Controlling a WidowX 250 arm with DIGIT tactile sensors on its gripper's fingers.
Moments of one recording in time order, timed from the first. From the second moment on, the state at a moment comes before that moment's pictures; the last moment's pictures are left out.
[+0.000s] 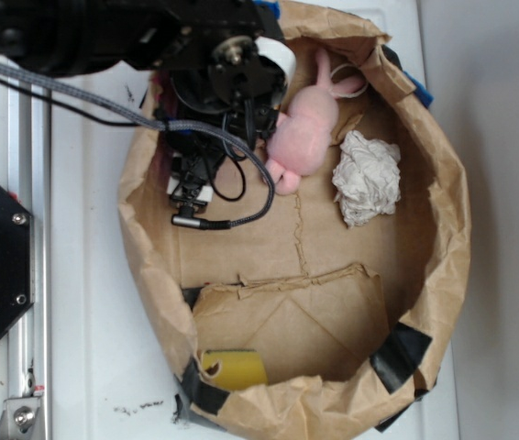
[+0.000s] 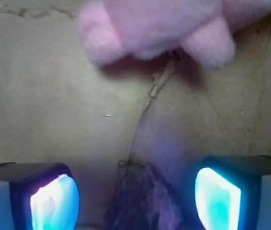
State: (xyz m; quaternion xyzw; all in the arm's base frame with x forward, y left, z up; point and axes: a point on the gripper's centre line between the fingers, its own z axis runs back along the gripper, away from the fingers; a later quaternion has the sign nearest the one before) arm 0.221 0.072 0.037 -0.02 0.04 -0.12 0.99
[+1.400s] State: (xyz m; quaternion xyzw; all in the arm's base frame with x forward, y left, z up) arm 0.214 0.072 0.014 0.03 0.09 -0.16 0.98
